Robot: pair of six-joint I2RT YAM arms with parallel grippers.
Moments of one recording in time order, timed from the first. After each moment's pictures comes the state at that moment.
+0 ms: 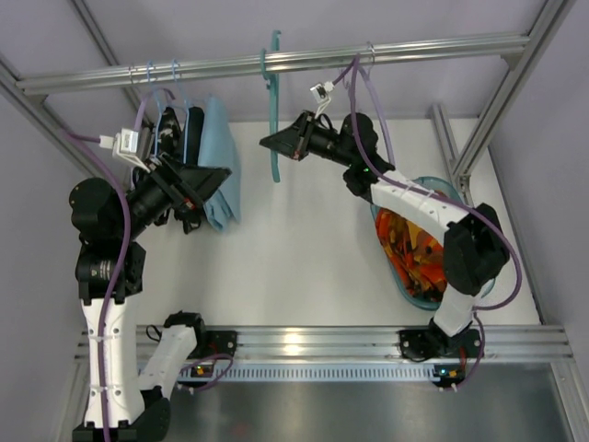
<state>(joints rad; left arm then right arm) 0.04 0.77 1.24 -0.43 0.70 -0.77 0.66 1.78 1.44 0.54 -0.55 0.85</state>
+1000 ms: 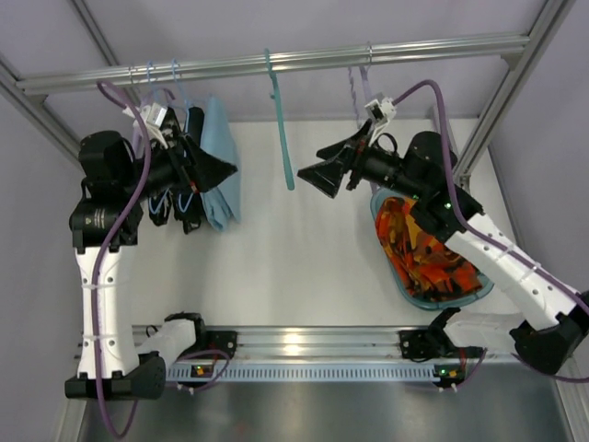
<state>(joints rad) 0.04 1.02 1.48 -0.75 0.77 -0.43 0.70 1.20 1.27 0.02 -0.41 0.50</state>
